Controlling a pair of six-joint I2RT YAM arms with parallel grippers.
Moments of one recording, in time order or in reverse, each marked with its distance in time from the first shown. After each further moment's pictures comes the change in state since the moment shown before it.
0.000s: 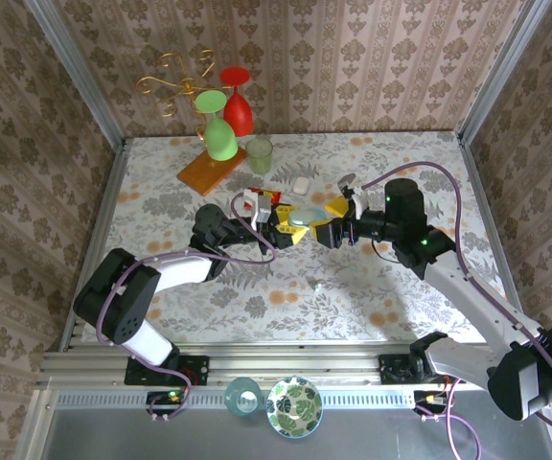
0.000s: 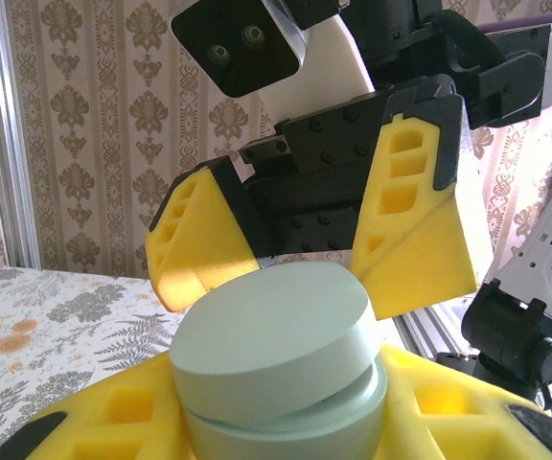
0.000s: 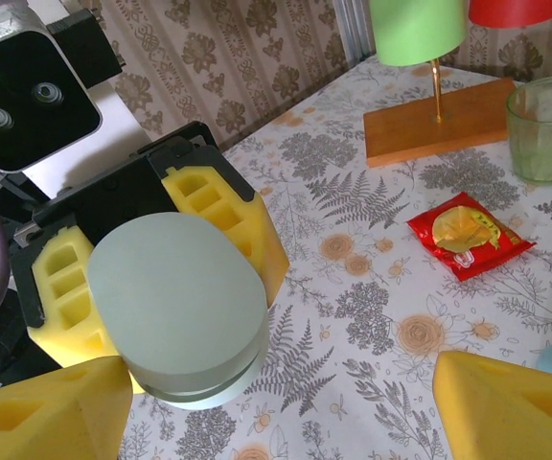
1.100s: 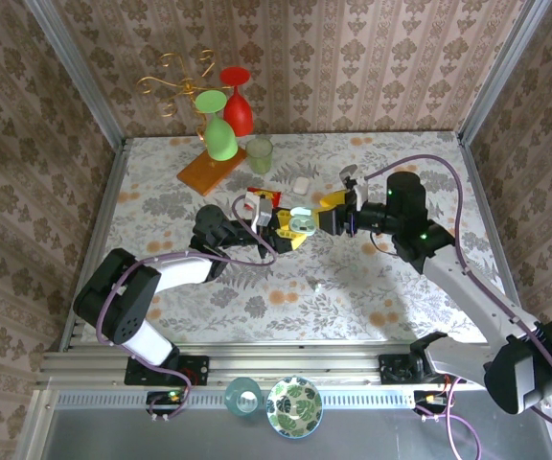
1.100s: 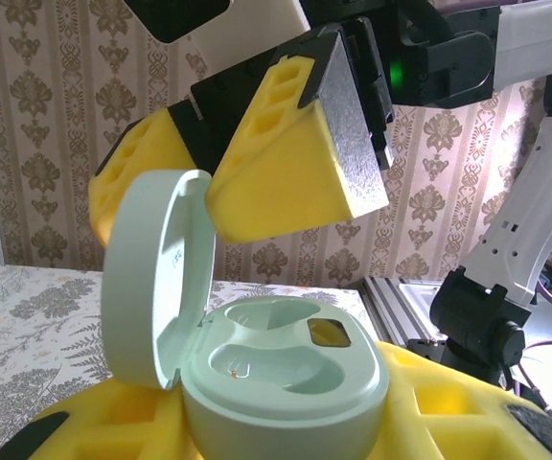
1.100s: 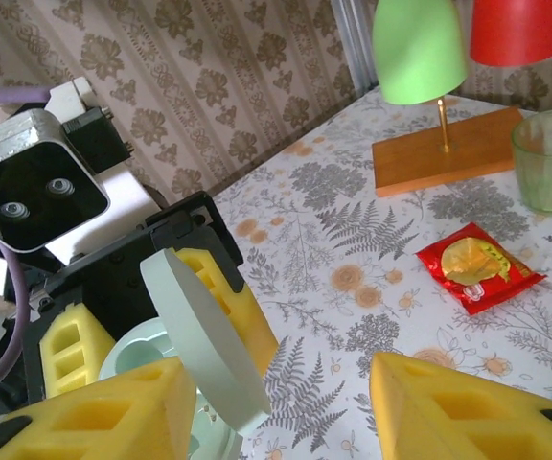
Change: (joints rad) left arm -0.005 0.000 -0.006 -0.002 0.056 -0.011; right arm -0.018 0.040 0.033 0.068 -0.058 0.054
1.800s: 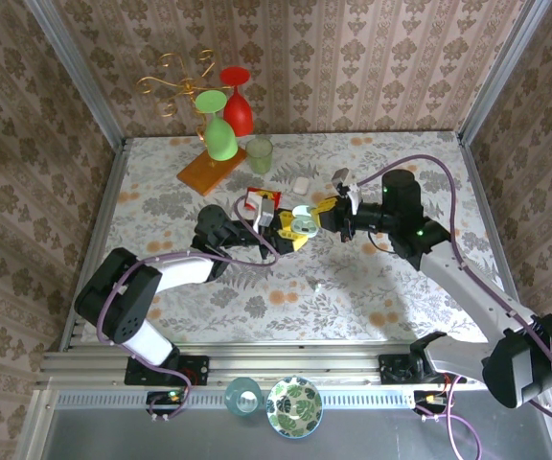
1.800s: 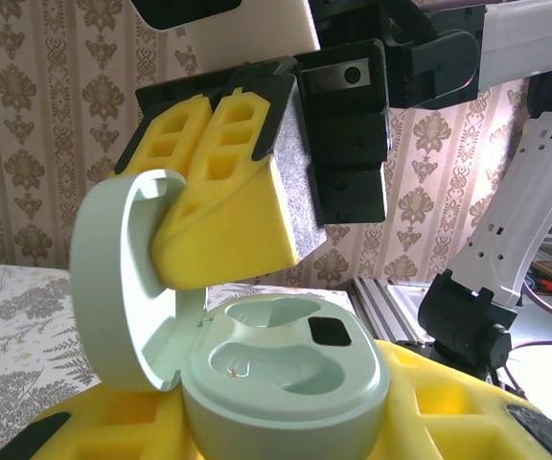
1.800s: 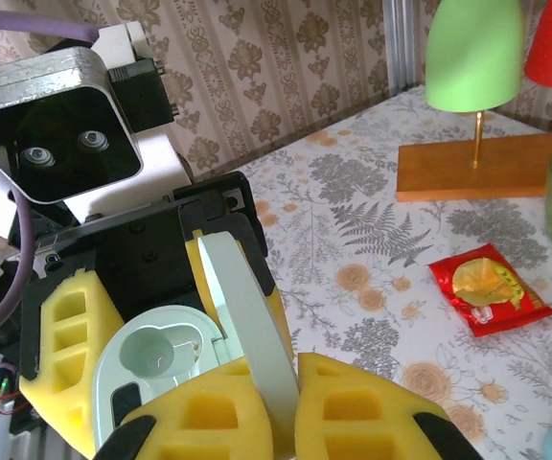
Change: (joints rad) left arm -0.012 0.007 0.013 0.000 0.007 -0.019; right arm 0.025 0.022 0.023 -0.031 -0.045 -0.179
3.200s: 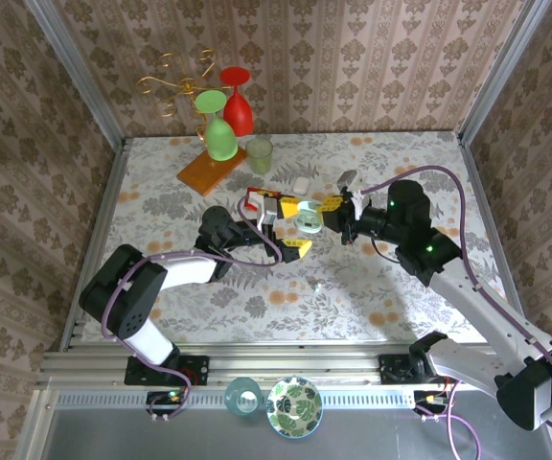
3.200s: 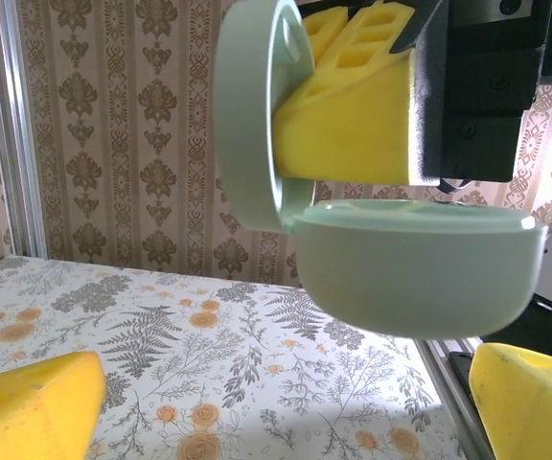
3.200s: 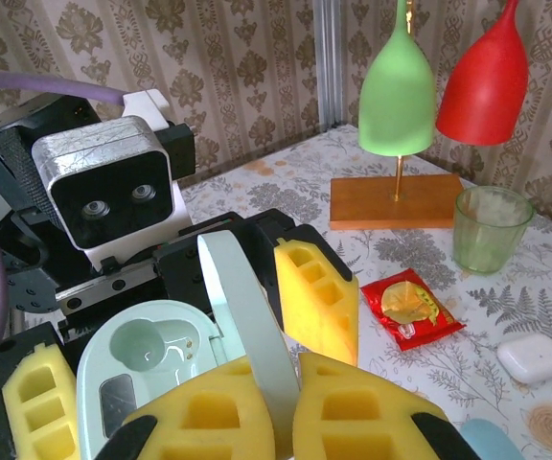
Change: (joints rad) left arm -0.013 0.033 -0.005 0.007 -0.122 0.055; right arm 0.074 -0.129 -0.026 -0.011 0.243 -0.008
